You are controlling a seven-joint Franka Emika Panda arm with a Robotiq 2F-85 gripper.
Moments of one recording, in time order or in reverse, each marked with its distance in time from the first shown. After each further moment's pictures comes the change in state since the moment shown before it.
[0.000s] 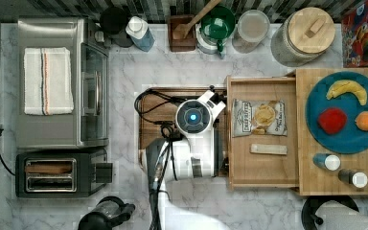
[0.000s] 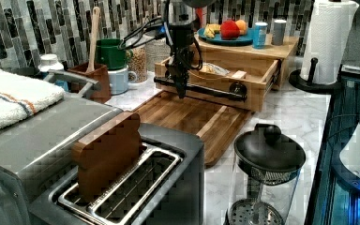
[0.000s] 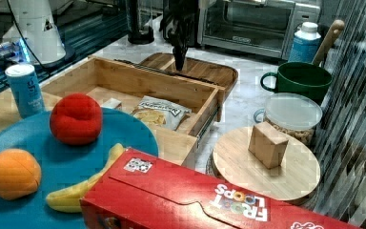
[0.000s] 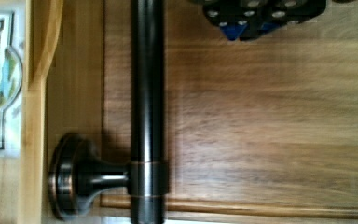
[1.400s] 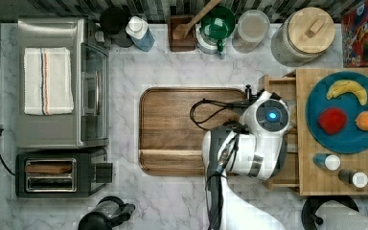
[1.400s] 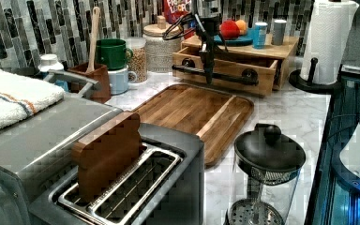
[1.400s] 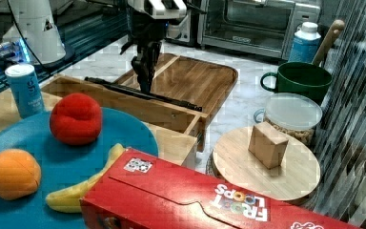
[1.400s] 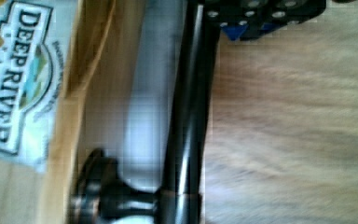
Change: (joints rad) arm -0.203 0.037 -0.114 0.061 0.035 -0.047 -0.473
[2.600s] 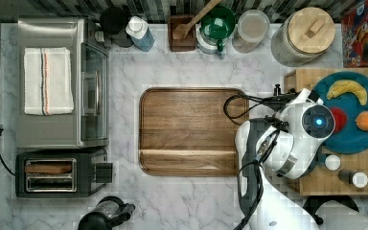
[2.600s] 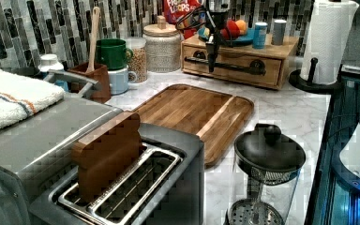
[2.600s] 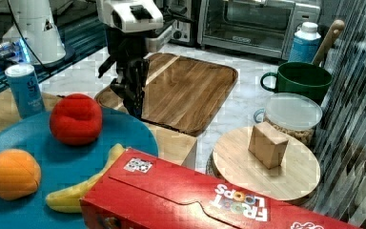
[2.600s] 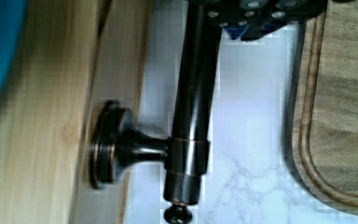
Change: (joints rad) arm -0.130 0.090 -0.014 0.102 0.066 0.092 -0.190
